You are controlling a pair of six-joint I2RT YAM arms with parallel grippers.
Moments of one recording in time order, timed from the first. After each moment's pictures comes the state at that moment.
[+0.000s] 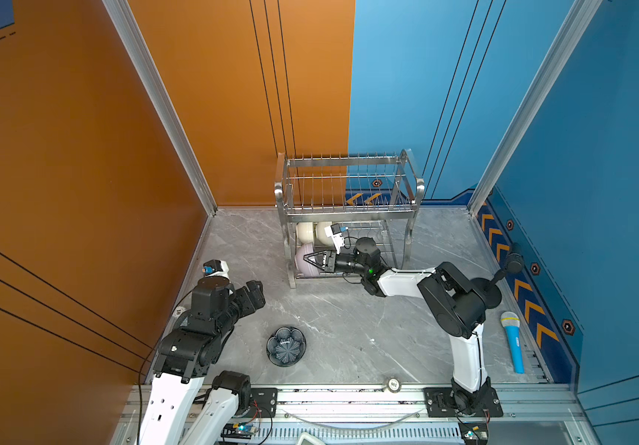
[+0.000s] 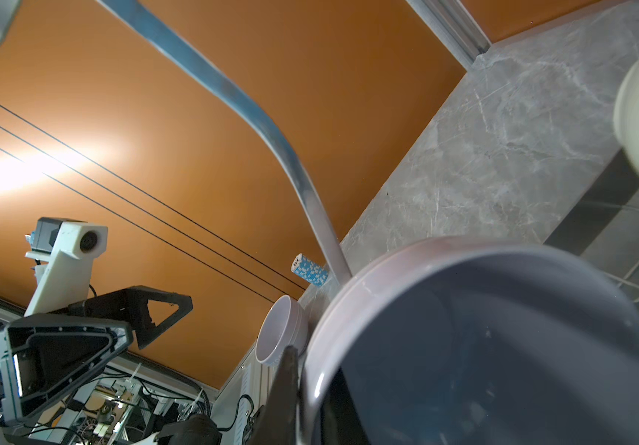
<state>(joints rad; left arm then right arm) -0.18 0.62 0.90 -0.92 -0.08 -0.55 0.66 2.06 1.18 0.91 -0.71 0.92</state>
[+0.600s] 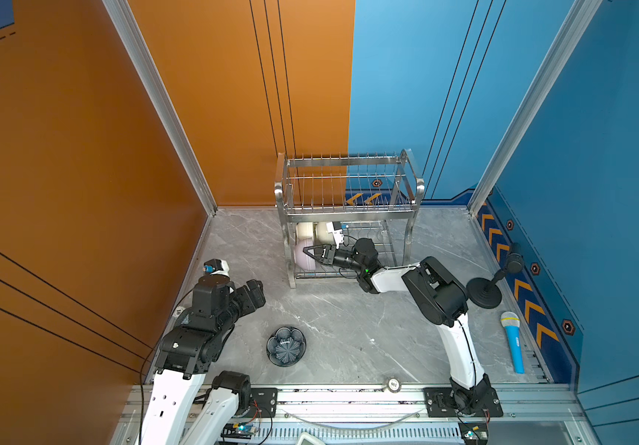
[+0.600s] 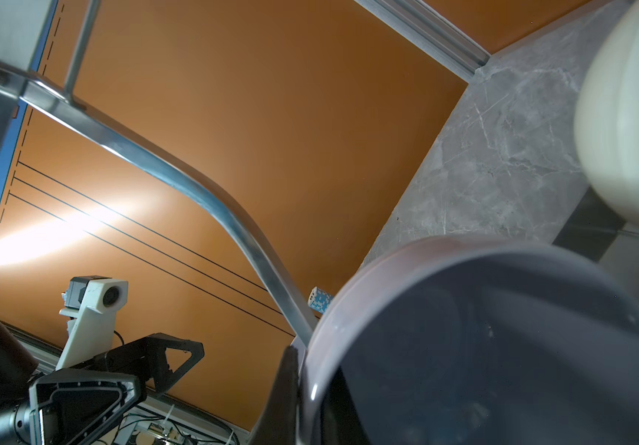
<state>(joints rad) -0.16 0.64 0.90 -0.92 -0.07 -0.55 0.64 2.24 1.29 1.11 -0.70 1.15</state>
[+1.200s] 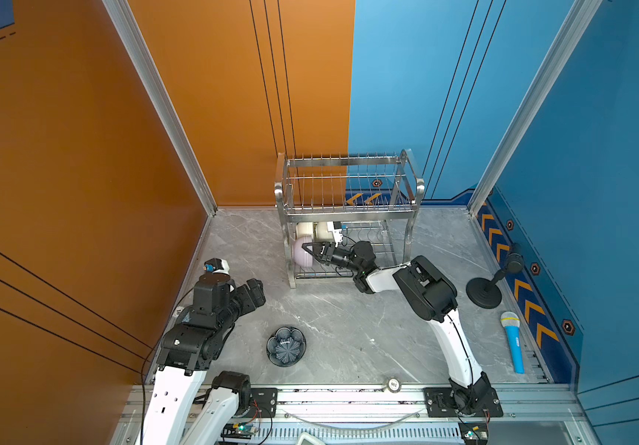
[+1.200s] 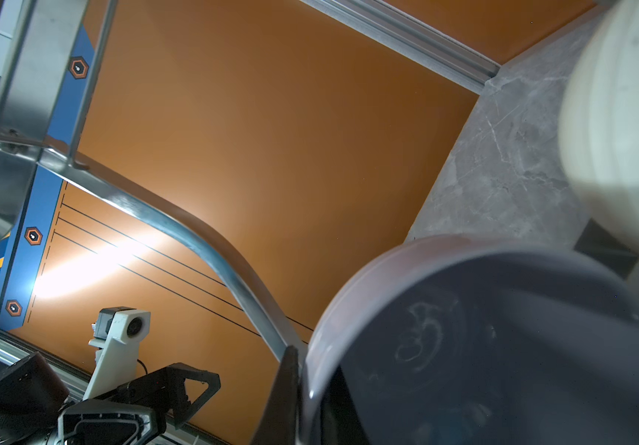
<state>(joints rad) -0.16 0.66 0.90 -0.92 -0.07 -0.55 0.64 2.34 1.35 1.24 -0.66 1.29</state>
